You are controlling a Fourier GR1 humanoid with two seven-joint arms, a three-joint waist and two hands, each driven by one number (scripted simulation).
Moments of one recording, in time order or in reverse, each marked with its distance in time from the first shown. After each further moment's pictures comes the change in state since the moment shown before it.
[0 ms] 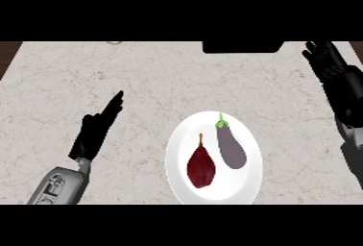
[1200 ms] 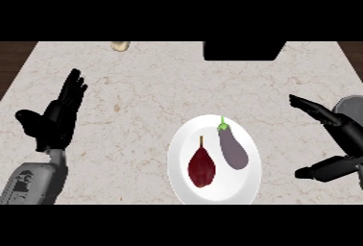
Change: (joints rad) left arm -0.013 0.000 0.214 -0.072 0.057 0.095 -0.116; right arm 0.230 -0.108 0.053 0.164 0.119 0.373 -0.554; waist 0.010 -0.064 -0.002
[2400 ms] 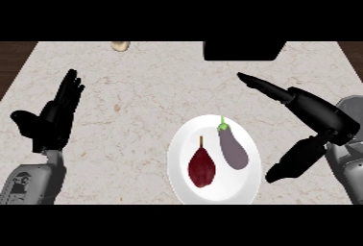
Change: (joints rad) left arm 0.008 -0.028 0.052 -0.015 -0.042 -0.044 0.015; right arm -0.245 0.157 0.053 -0.312 0.044 0.158 0.598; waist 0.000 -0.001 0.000
